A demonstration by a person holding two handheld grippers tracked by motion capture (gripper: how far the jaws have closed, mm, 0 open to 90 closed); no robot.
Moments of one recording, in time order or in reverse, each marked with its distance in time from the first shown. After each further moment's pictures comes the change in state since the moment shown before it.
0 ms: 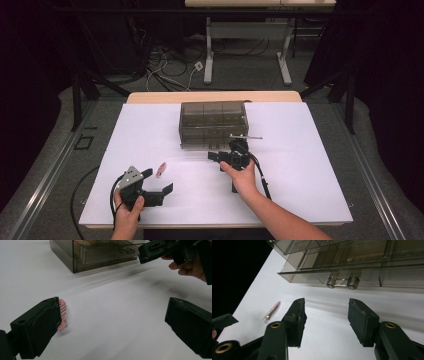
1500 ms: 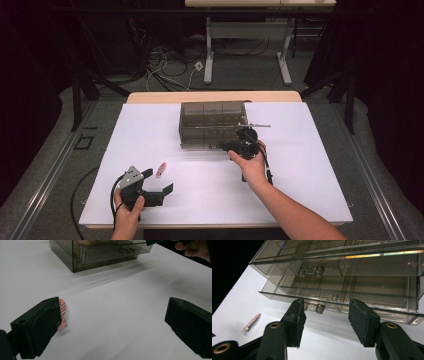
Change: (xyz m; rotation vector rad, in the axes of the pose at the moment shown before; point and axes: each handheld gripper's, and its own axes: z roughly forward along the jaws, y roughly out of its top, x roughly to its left) left arm -0.001 0.000 0.001 0.004 -0.001 -0.005; right arm -0.007 0.034 -0.021 -0.038 -0.140 -0.072
